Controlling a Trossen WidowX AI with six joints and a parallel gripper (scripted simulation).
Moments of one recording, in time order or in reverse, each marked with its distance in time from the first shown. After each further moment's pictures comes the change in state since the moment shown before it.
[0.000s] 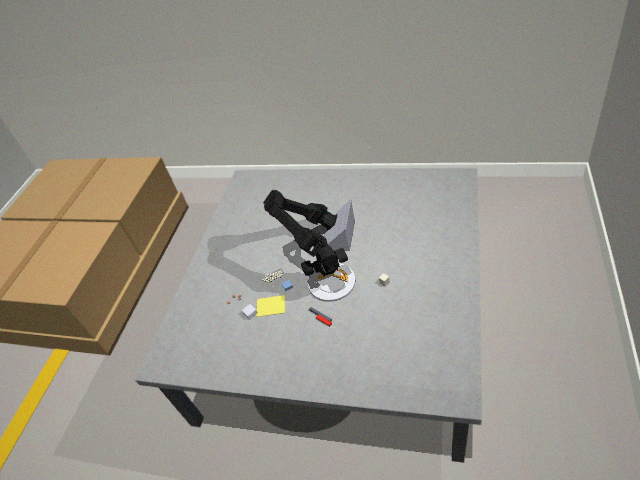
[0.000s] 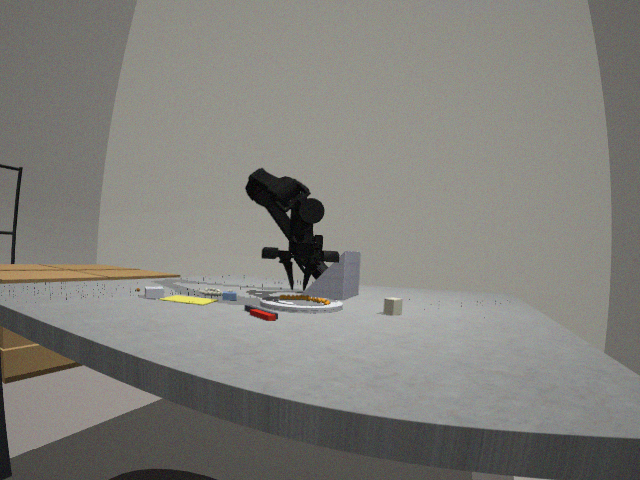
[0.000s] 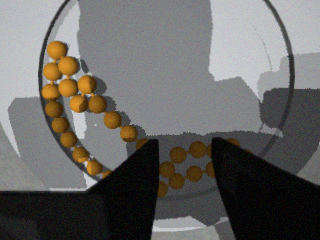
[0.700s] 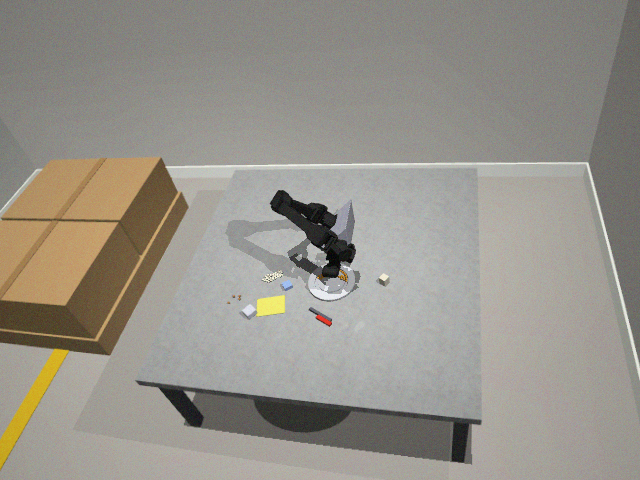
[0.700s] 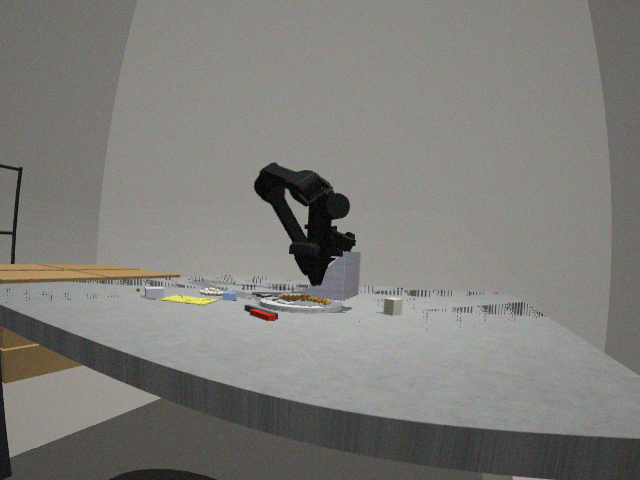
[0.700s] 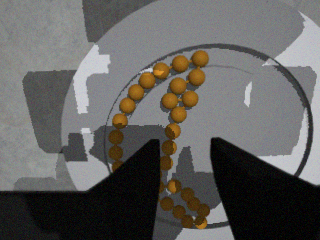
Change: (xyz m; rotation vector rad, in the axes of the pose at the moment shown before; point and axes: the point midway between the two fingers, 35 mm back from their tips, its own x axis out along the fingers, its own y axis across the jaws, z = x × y) arm -0.015 0.043 0.015 -0.973 -0.001 0.004
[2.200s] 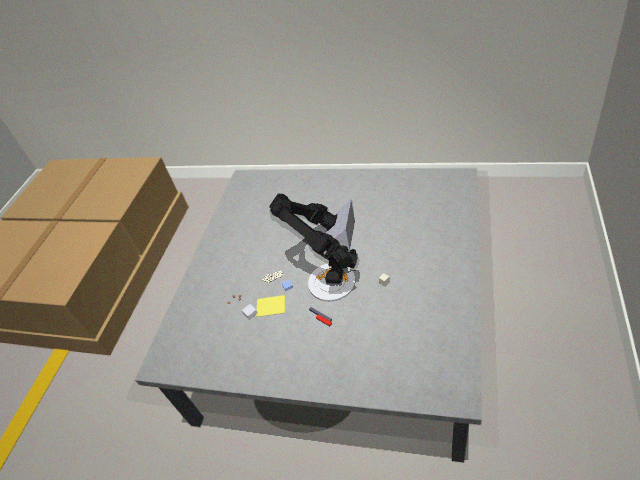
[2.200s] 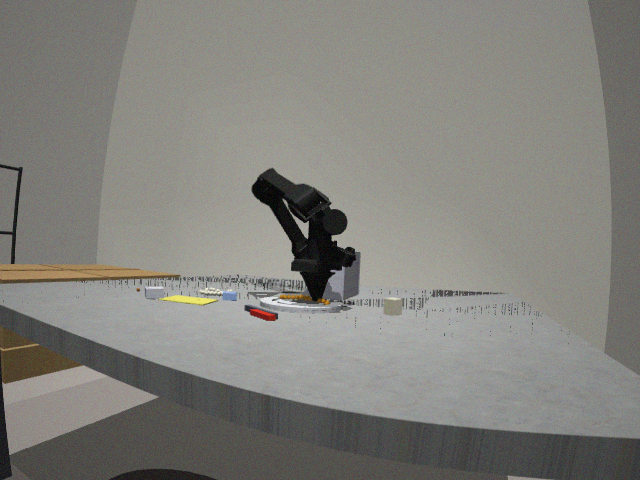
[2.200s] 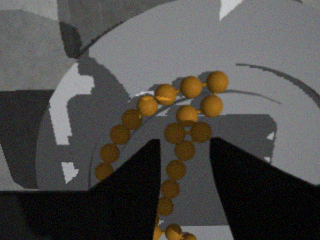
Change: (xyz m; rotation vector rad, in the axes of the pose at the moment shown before) arm 0.037 0.001 0.003 -0.053 -0.007 0.006
